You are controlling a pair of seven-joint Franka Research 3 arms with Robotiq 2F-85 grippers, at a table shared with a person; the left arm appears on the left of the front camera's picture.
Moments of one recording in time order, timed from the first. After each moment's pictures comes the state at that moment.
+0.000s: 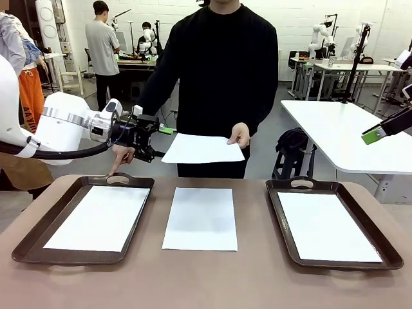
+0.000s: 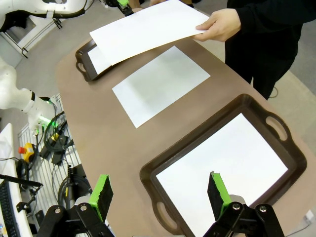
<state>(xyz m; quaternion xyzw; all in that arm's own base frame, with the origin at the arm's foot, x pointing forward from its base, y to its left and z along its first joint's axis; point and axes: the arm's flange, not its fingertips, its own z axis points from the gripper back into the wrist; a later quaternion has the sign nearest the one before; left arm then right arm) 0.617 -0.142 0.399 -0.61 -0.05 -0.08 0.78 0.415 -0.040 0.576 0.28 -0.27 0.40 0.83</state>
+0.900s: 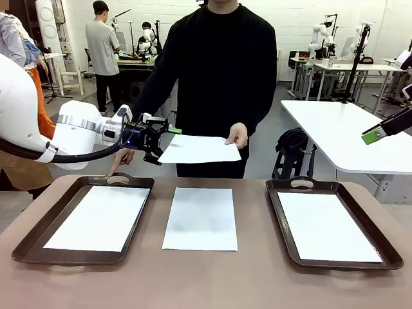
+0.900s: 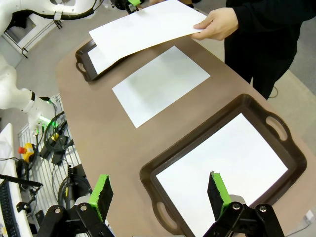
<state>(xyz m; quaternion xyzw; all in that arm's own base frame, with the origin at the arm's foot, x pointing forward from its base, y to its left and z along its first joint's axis) 0.635 -0.166 0.381 -0.65 0.00 -0.03 0.76 0.415 -0.040 0.576 0.28 -0.27 0.40 0.83</state>
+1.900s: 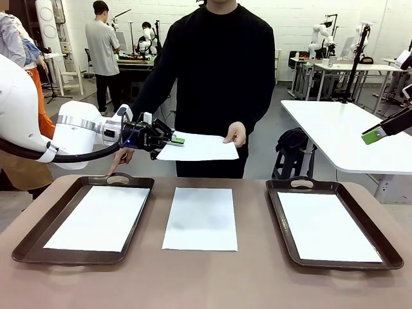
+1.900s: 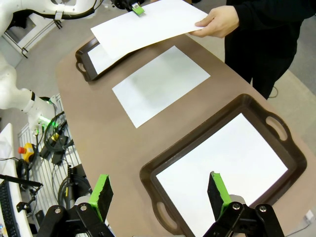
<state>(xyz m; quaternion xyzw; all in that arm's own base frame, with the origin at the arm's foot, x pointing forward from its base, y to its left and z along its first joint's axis) 0.636 -0.164 0.384 -0.66 0.00 -0.04 0.75 0.415 -0.040 0.576 0.28 -0.27 0.40 0.83</state>
